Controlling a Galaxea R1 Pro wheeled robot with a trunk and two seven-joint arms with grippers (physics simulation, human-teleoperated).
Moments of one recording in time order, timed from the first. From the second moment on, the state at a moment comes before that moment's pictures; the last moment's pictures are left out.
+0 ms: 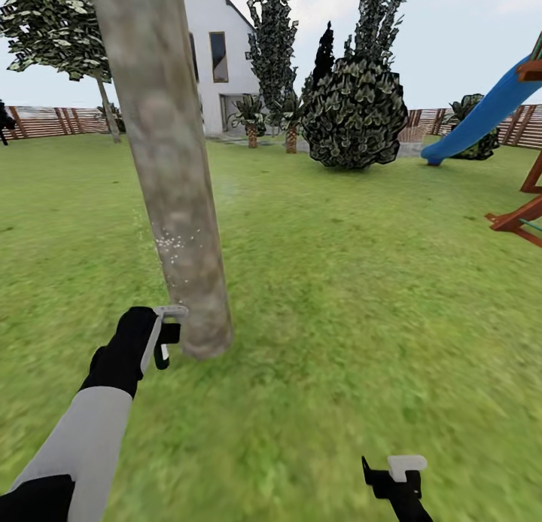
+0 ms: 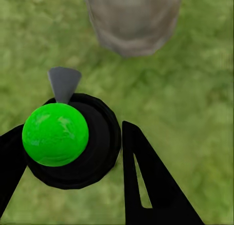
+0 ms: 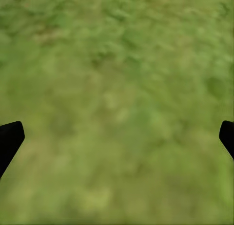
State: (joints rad) left arm -0.84 0.01 0.14 -0.96 -0.16 1.00 0.01; right arm -0.43 -0.05 -0.33 -0.17 0.34 -0.51 0.00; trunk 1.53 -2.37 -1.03
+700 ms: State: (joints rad) left arm -0.75 -0.01 0.17 -0.94 -0.15 0.95 0.01; right arm -0.43 -0.05 -0.33 -0.17 0.34 -0.51 0.00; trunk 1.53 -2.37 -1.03
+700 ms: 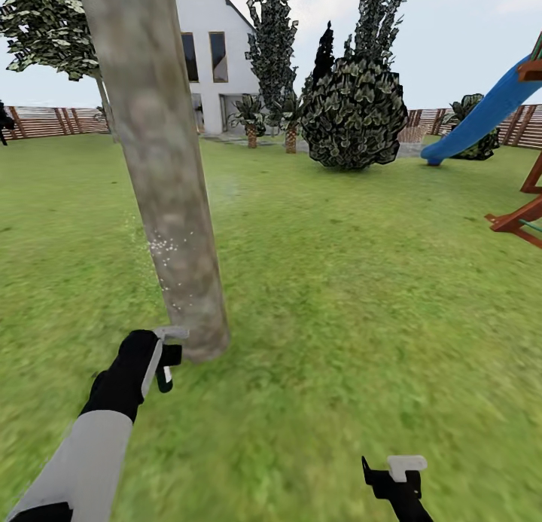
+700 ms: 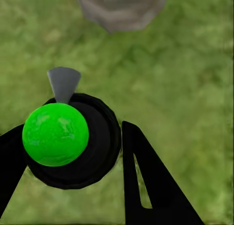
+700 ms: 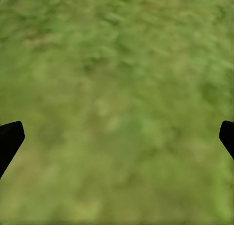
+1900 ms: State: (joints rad) left arm -0.71 0.01 0.23 -0.94 -0.15 0.84 0.01; right arm -0.43 -0.05 -0.33 -0.14 0.34 -0.51 0.00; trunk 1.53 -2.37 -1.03
